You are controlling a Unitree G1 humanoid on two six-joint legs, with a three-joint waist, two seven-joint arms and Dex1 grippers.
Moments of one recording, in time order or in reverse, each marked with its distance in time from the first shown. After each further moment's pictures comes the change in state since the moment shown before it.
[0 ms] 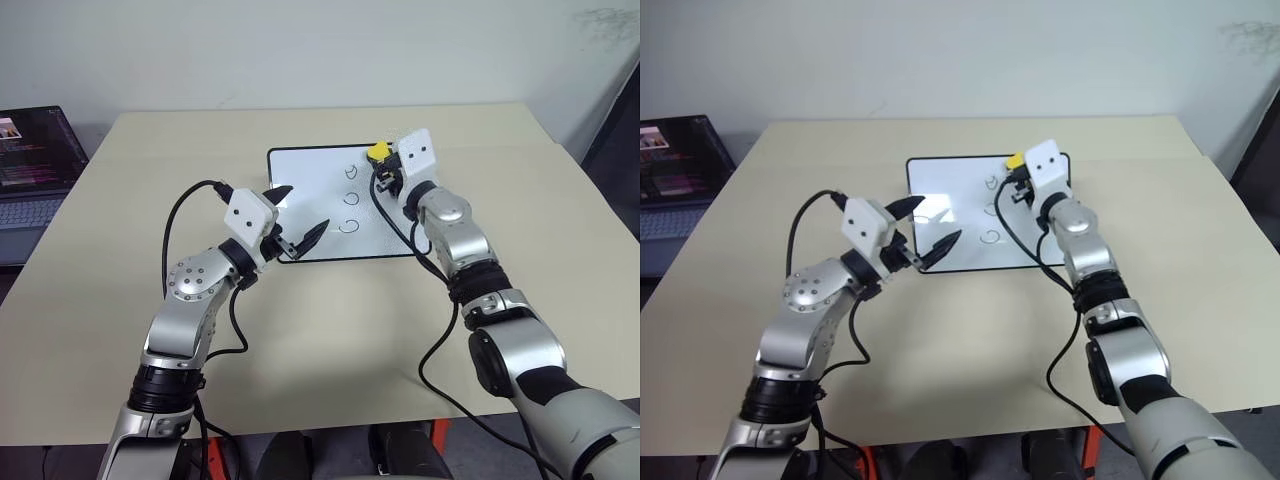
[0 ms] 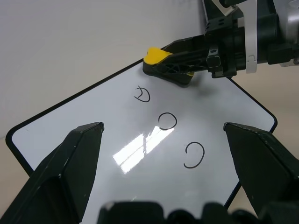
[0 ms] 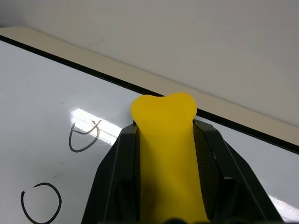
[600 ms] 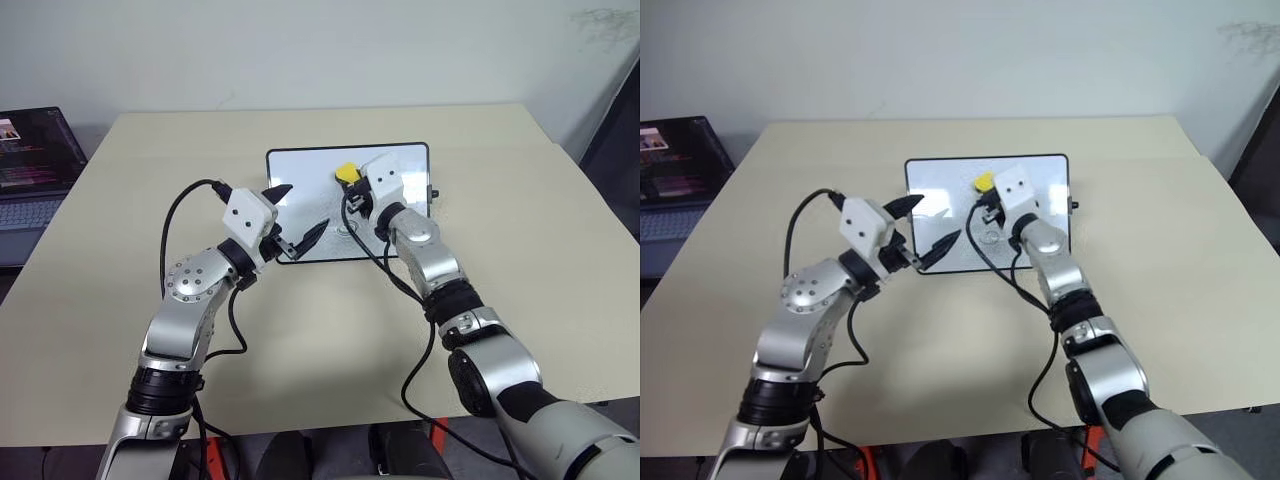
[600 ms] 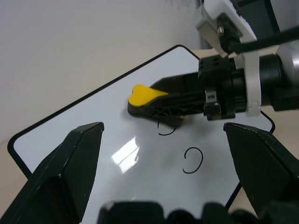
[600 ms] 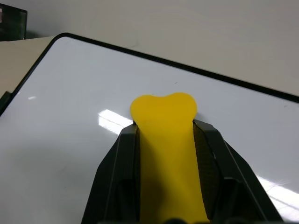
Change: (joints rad) left arm 0.007 0.004 0.004 -0.031 0.000 0.004 0.002; right arm 0.097 0.116 0.052 -0.078 -0.006 0.001 0.007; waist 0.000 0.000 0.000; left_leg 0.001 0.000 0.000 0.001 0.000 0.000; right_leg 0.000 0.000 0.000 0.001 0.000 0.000
